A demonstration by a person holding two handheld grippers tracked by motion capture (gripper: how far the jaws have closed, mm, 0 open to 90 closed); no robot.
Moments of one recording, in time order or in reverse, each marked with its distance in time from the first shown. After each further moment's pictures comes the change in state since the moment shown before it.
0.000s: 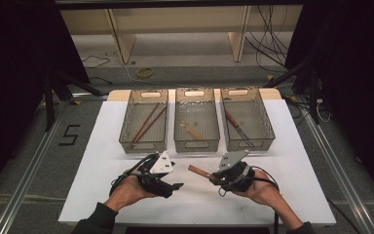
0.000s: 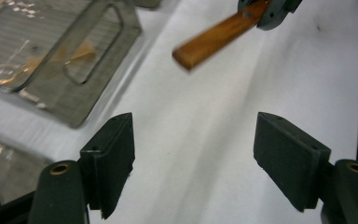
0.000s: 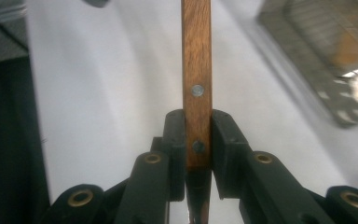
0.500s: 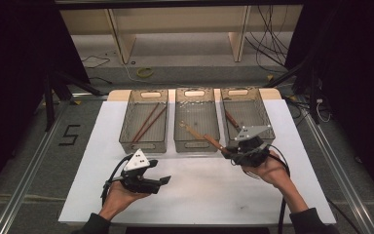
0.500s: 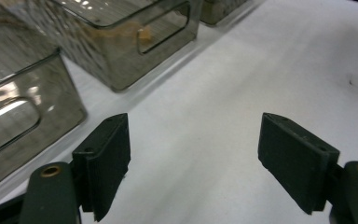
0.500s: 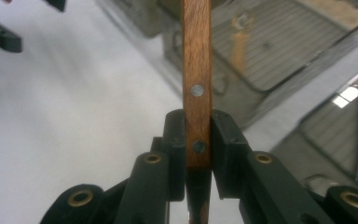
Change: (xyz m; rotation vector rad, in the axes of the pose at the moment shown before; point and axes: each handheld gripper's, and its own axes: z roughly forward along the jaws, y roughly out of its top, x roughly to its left) left arm 0.018 -0.047 -0.015 -0.166 0.081 -0.285; right arm -0.056 0.006 -0.033 -0.115 -0.125 0.189
